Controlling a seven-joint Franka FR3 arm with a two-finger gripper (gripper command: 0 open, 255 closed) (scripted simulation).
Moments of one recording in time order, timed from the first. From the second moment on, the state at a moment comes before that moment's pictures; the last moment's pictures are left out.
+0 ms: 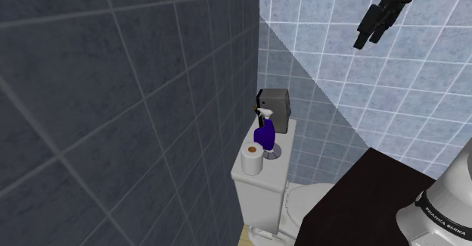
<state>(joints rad) -0.01 -0.83 -0.04 -2.33 -0.02 1.70 -0.01</state>
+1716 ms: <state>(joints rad) 0.12 -0.03 -0.11 -2.22 0.11 2.27 -0.30</state>
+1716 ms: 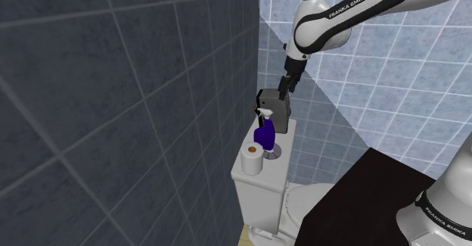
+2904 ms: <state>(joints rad) 0.13 0.30 -0.08 -2.09 0.19 2.44 -0.42</state>
